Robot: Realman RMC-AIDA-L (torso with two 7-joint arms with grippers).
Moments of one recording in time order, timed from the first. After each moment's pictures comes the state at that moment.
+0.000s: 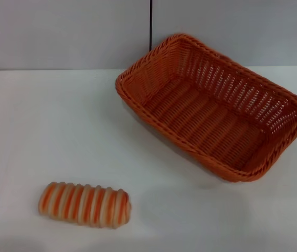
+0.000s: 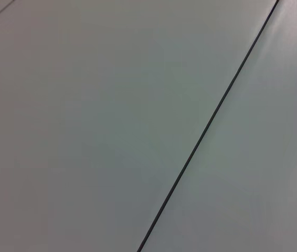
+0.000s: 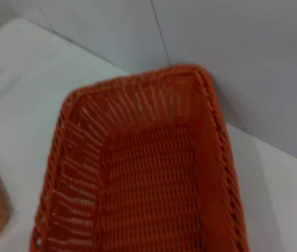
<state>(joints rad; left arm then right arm) -0.16 -2.07 -0.04 -0.18 1.29 1.88 -0.66 0.67 1.77 -0.78 -1.06 0.83 1.85 -1.01</state>
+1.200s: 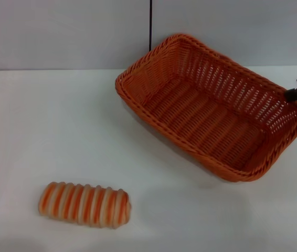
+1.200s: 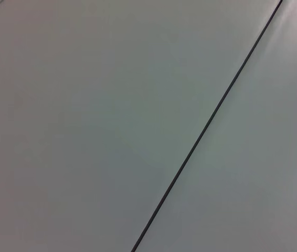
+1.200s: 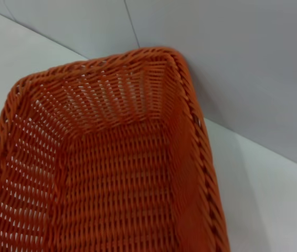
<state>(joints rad) -0.17 -2.07 -0.04 -0.20 1.29 1.85 -0.66 0.70 1.86 -0.79 -0.86 0.74 1.57 -1.15</state>
